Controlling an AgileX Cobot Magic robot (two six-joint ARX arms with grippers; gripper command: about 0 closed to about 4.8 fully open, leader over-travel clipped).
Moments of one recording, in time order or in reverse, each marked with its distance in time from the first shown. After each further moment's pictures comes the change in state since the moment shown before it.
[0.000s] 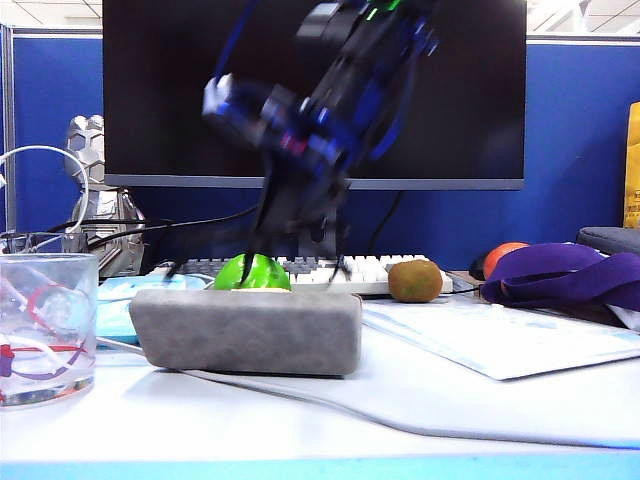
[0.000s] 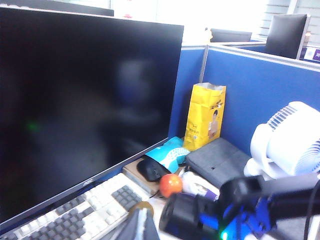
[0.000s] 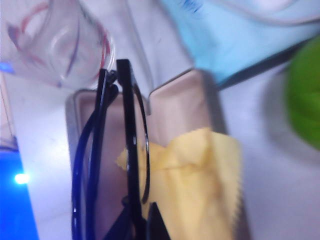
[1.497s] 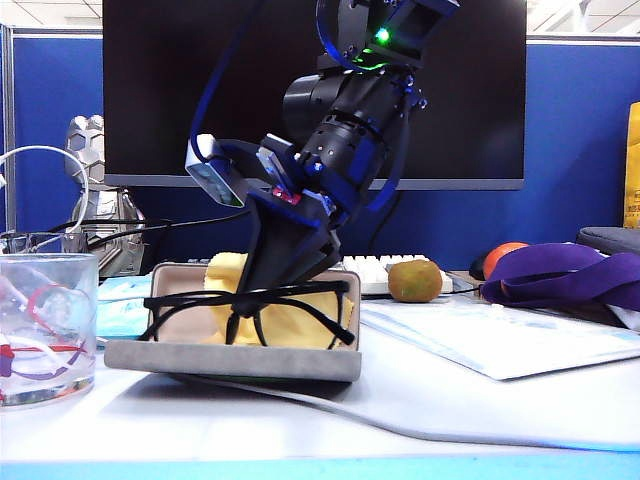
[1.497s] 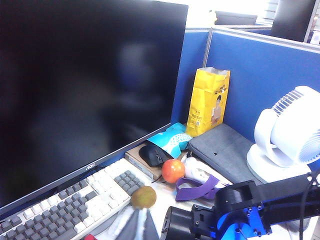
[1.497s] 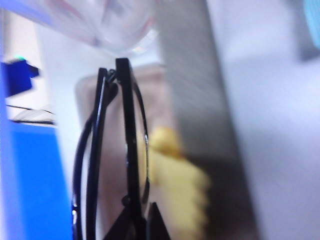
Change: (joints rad) left arm 0.000 0.011 0.000 -0.061 -0.001 0.048; right arm 0.024 0.066 -0.067 -0.033 -0.132 -0.030
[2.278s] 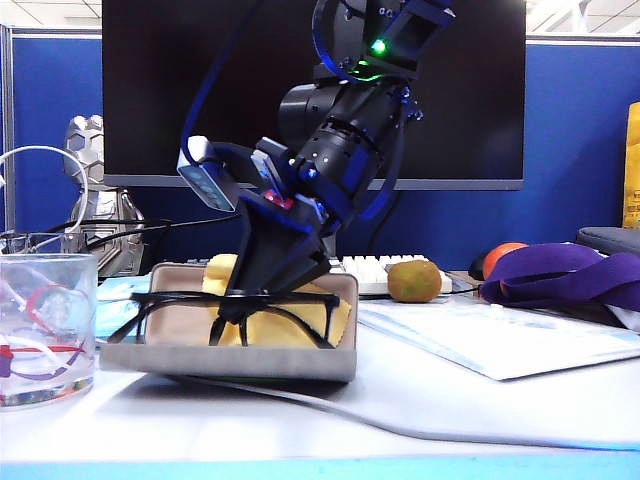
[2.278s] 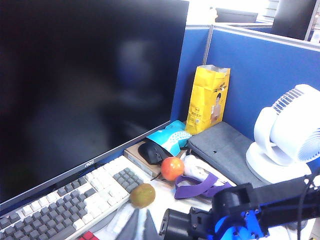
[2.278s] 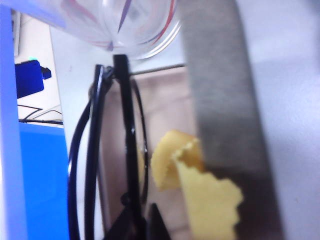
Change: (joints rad) left arm 0.000 0.003 0.000 -0.010 0.000 0.000; right arm 0.008 0.019 -0.008 0.021 -0.021 -0.010
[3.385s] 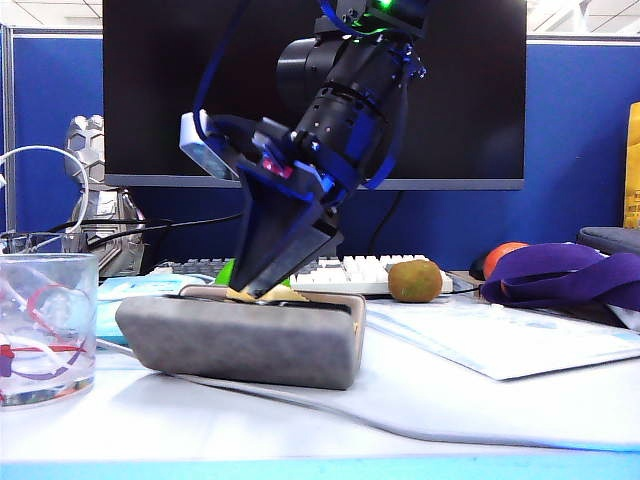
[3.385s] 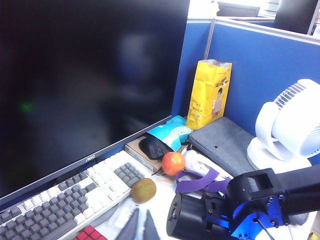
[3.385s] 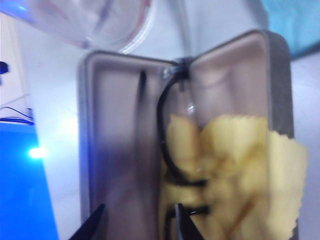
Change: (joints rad) left arm 0.000 0.005 0.000 -0.019 0.000 0.015; right arm 0.017 -0.083 -0.009 0.004 0.151 0.012
